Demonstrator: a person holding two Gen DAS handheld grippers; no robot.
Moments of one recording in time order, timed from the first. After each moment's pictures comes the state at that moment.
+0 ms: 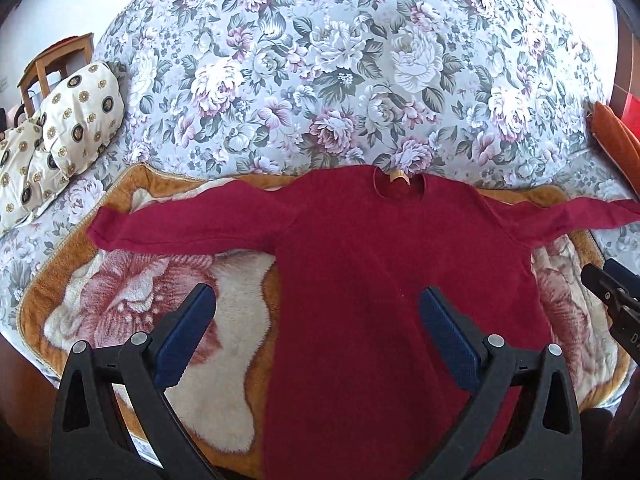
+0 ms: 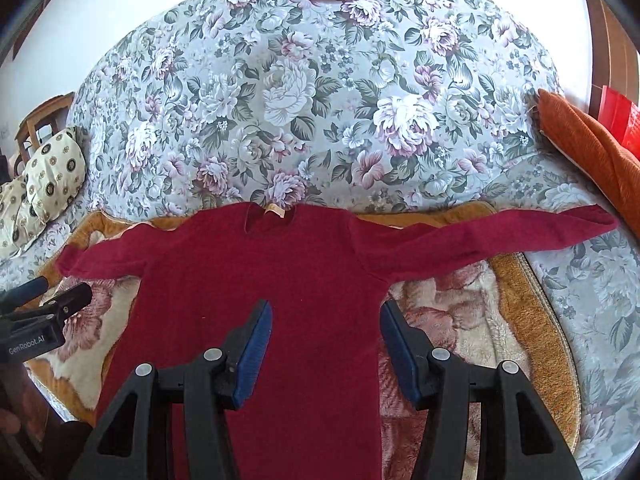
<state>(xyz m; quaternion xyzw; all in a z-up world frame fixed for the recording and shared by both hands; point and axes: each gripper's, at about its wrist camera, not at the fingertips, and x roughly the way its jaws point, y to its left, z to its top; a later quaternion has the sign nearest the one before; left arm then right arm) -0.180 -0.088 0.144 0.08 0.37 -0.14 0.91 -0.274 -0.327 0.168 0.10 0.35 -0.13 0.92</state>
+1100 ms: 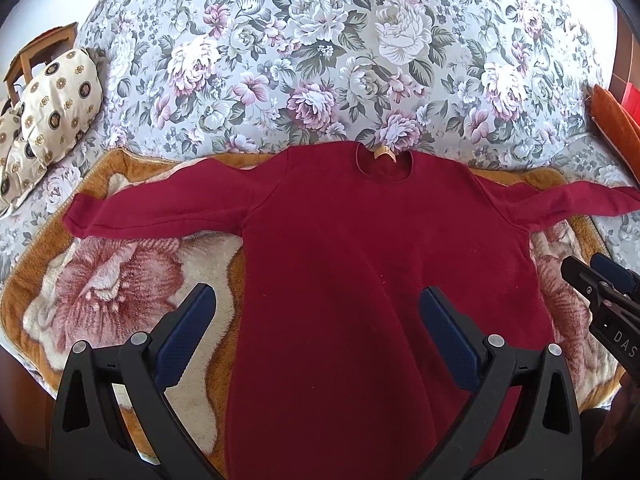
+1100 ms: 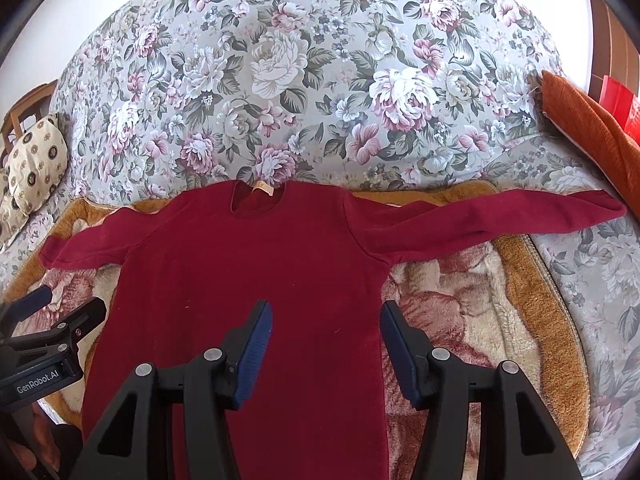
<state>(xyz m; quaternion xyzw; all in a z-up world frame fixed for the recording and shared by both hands) -0.170 -0.114 0.117 0.07 0.40 -0.15 0.90 -0.249 -0.326 0.146 0.10 0.39 -0.15 0.90</state>
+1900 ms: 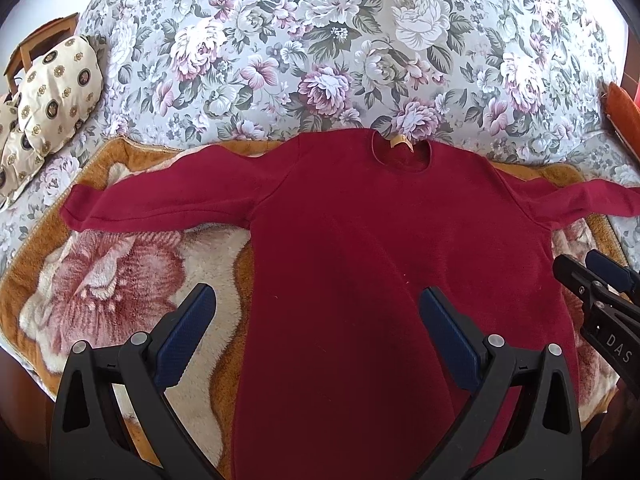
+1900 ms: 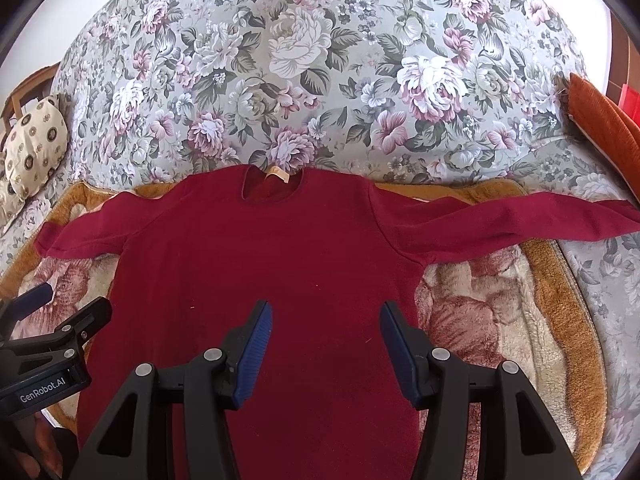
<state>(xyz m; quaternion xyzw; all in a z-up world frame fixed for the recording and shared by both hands) -0.149 -0.108 0.100 0.08 0.42 -0.13 0.90 -0.215 -0.310 0.128 0.09 0.41 -0.13 0.90</state>
